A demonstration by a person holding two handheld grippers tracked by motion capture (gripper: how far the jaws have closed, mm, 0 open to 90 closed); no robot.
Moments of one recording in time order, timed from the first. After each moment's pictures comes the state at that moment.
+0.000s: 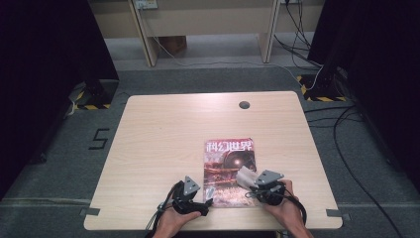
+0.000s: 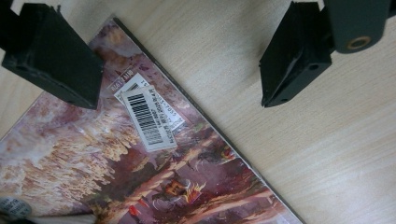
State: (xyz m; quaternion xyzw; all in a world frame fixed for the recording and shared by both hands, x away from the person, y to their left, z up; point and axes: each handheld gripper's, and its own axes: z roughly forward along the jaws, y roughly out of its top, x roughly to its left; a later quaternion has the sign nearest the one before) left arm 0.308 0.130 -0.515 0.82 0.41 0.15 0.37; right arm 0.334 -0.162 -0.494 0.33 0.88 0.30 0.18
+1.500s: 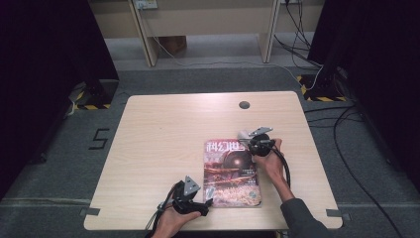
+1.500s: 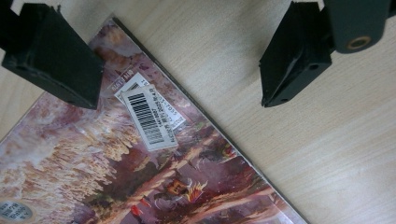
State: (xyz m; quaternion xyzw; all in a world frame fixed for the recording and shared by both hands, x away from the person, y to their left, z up) left arm 0.308 0.130 -0.514 0.83 0.40 0.15 0.37; right arm 0.477 -0.149 -0.494 0.43 0.83 0.28 0.22
